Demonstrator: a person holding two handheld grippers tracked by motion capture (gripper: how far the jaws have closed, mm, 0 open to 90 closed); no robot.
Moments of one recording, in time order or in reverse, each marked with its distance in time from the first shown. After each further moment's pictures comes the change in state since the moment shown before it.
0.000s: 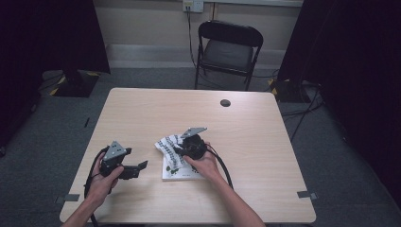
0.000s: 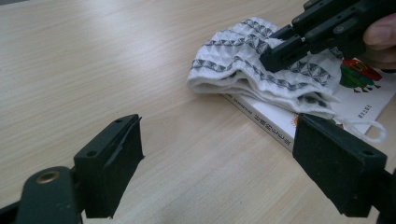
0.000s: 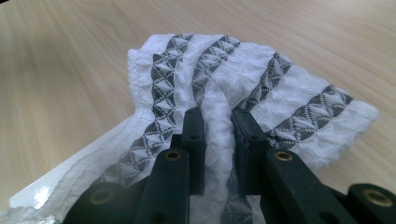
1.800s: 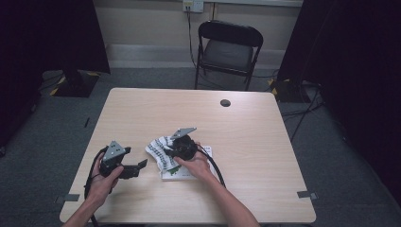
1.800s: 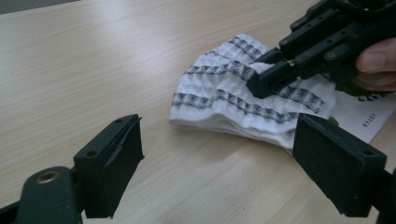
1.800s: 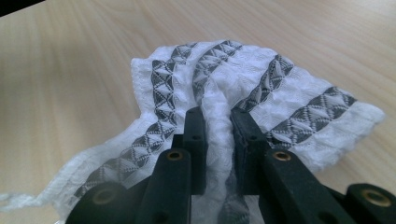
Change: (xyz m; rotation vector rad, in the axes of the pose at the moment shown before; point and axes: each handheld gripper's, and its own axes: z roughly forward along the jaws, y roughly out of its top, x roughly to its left) left arm -0.001 0.000 -0.002 -0.030 0.024 -0.009; right arm 0.016 0.014 0.021 0.000 0.062 -0.037
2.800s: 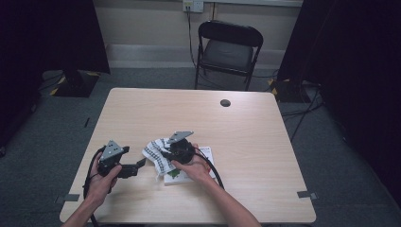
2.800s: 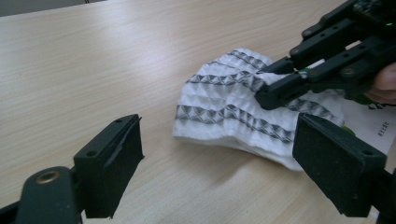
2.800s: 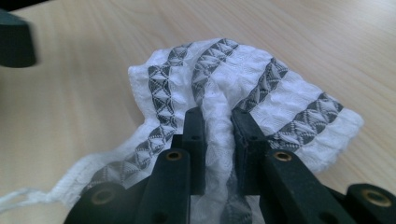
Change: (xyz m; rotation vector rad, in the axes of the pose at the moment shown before) left arm 0.004 0.000 -0.002 -0.017 0.005 -0.019; right arm 0.019 0.000 -0.005 -0.021 -0.005 -0.060
